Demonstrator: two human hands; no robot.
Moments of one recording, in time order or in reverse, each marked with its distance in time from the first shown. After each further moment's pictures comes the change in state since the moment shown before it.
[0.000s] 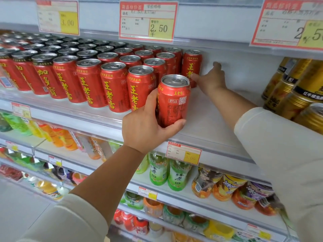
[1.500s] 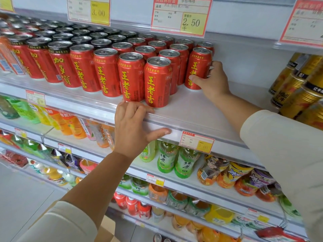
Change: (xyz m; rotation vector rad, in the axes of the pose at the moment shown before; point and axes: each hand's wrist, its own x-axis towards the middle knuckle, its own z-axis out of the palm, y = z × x) left_hand -0.041 -0.072 -0.012 0.009 -0.007 0.061; right_hand -0.033 0.005 0.019 0.050 0.003 -0.169
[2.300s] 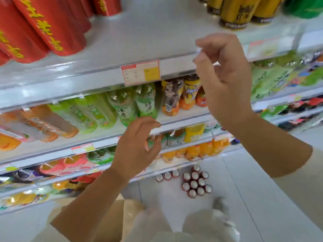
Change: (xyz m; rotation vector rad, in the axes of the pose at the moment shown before) left_hand -0.131 0.050 0.008 -0.591 -0.644 0.279; right_hand -0.264 -0.001 -0.088 0.138 0.419 -0.139
